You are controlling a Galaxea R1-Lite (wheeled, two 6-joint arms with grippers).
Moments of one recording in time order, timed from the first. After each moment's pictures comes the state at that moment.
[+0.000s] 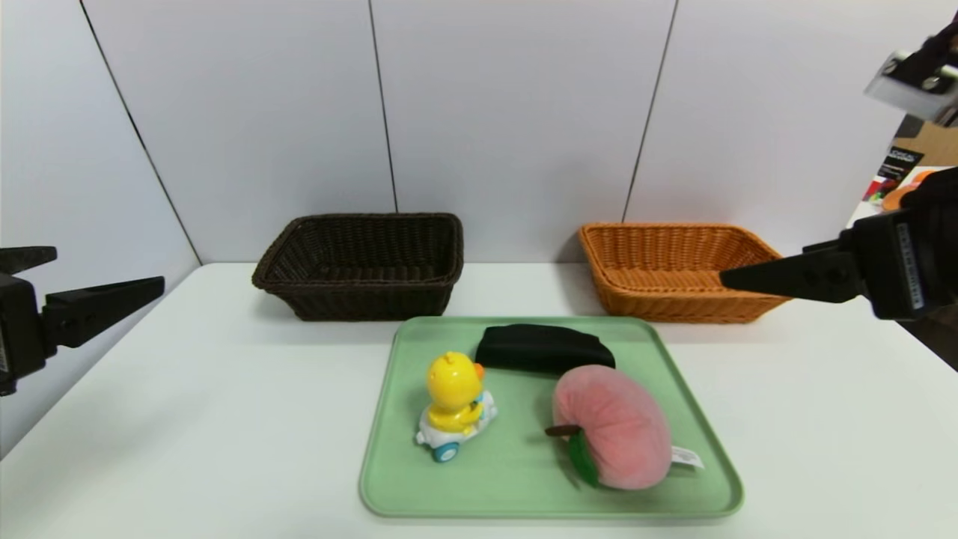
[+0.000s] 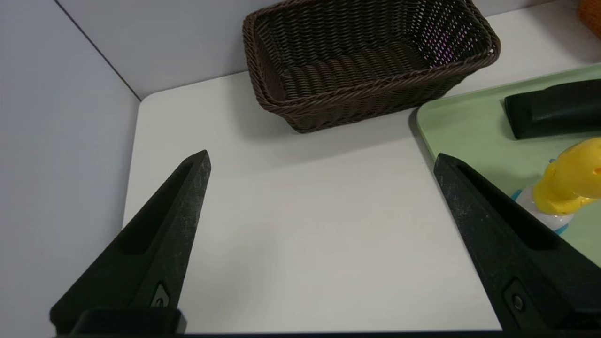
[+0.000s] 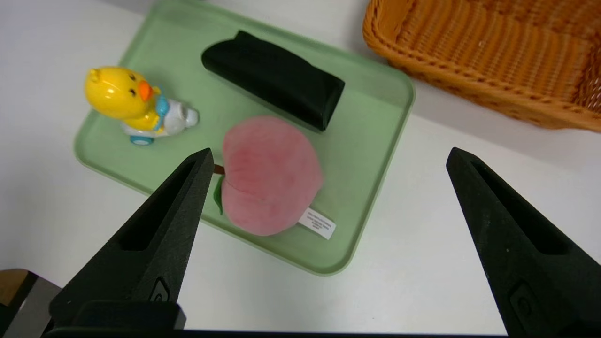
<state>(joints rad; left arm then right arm) -0.13 1.00 -0.88 0.12 -0.01 0.13 0.50 1.34 -1.36 0.63 -0.06 0.08</state>
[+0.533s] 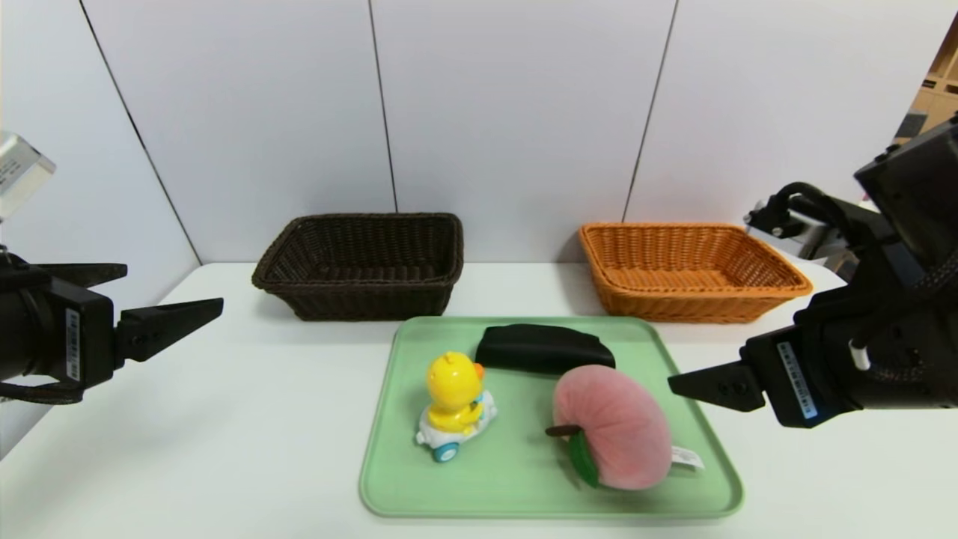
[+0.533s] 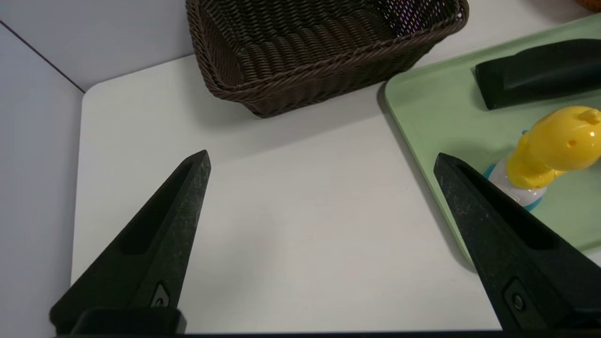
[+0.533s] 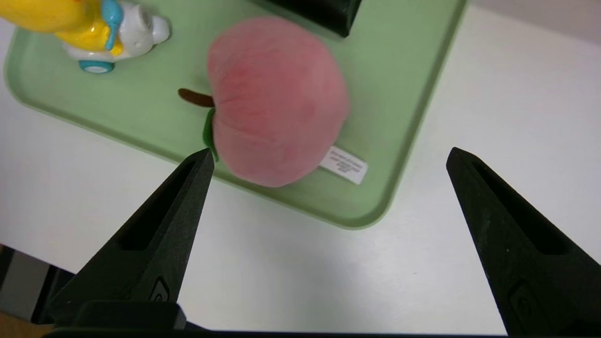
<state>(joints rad) -0.23 1.08 -0.87 0.12 0.00 0.11 0.66 1.41 -1.19 0.63 -0.16 0.26</state>
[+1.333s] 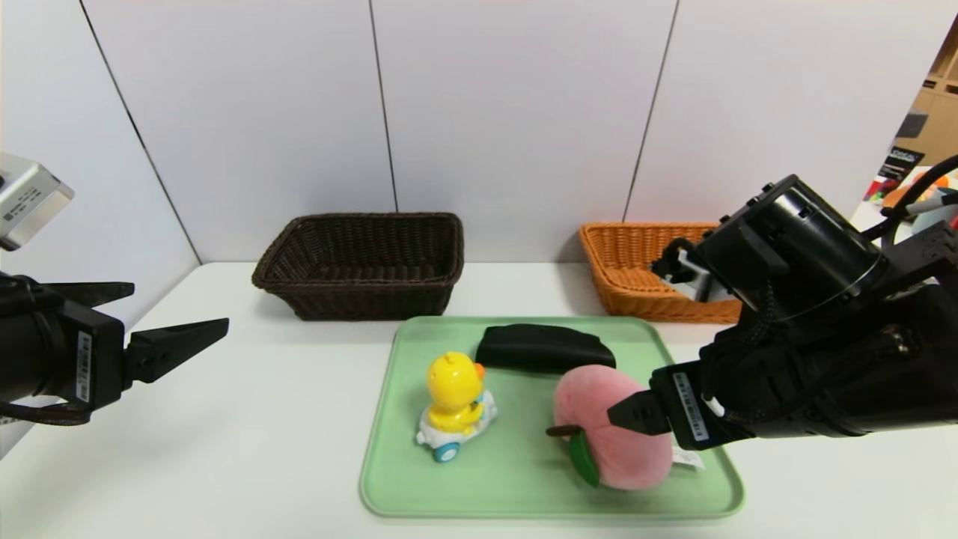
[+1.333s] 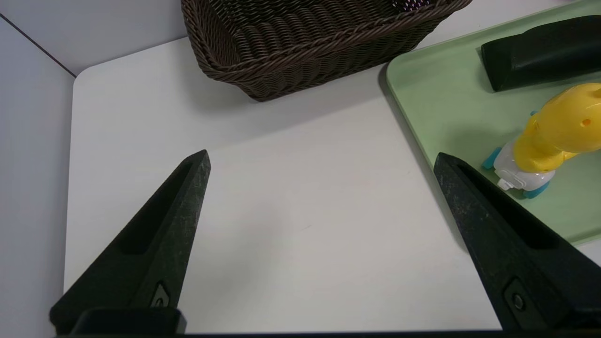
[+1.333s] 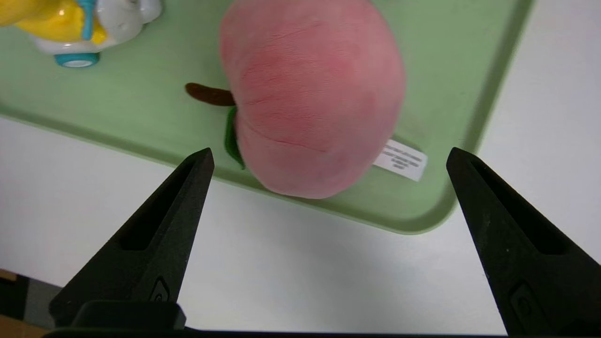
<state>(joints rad) -0.25 1.07 -0.83 0.12 0.02 0.11 0.75 1.57 -1.22 0.63 -0.20 0.42</state>
